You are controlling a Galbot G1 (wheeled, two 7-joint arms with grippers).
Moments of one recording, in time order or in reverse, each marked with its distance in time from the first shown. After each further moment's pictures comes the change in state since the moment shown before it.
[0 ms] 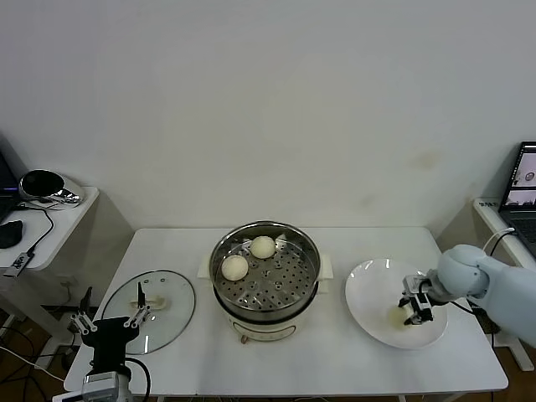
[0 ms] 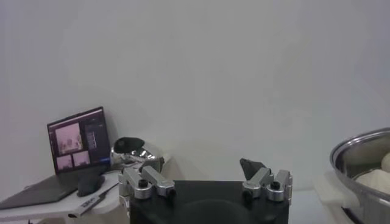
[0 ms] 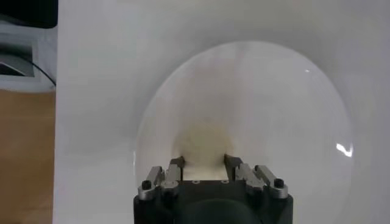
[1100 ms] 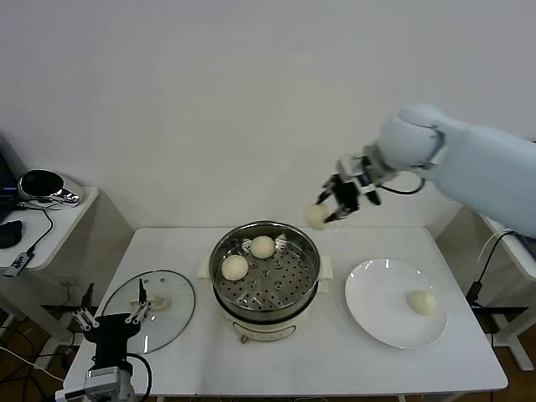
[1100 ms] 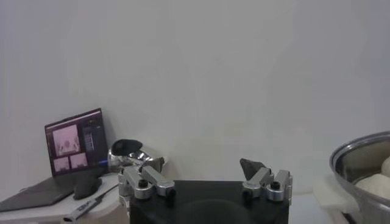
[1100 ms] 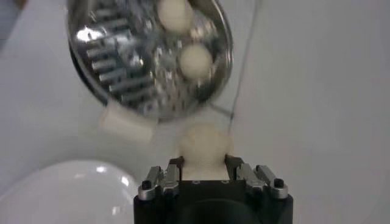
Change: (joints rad) left arm -0.029 -0.002 -0.001 0.017 -0.002 0.002 -0.001; right arm 0.754 0.449 -0.367 -0.021 0.327 0.136 -0.042
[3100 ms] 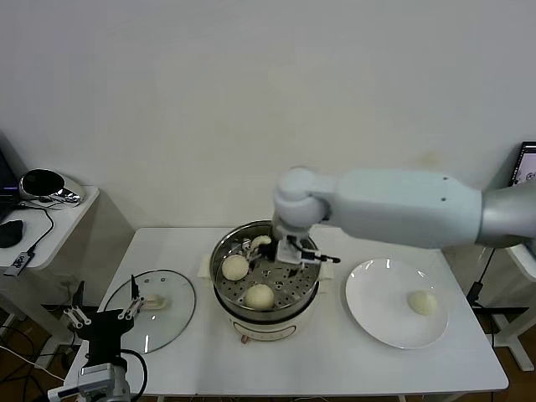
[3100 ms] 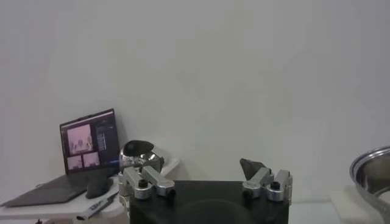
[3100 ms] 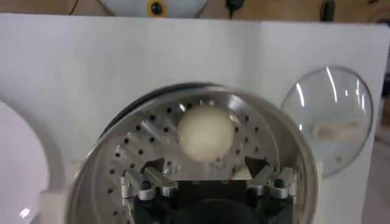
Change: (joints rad) left arm -0.020 -0.017 -0.019 -0.006 -0.004 -0.002 -0.003; right arm -0.012 0.199 -0.133 0.057 -0.319 0.427 -0.030
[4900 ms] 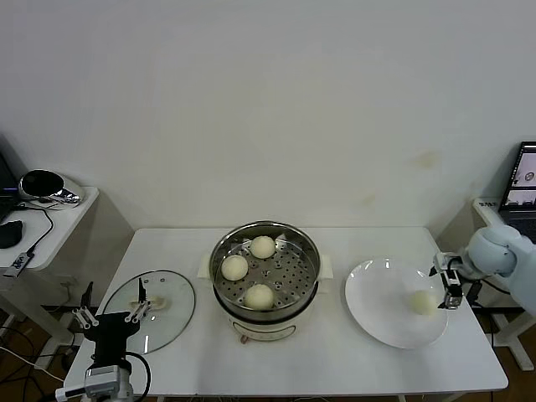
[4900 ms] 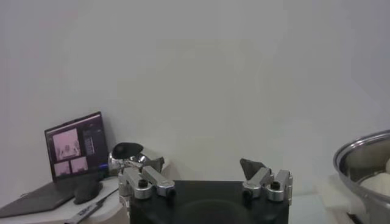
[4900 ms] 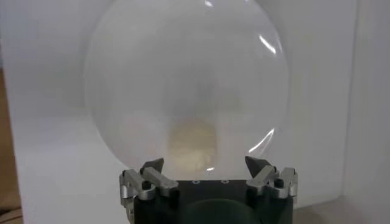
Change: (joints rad) left arm 0.014 0.033 0.017 0.017 0.007 -0.003 0.006; right arm -0.846 -0.608 0.698 -0.271 -0.166 -0.481 0.038
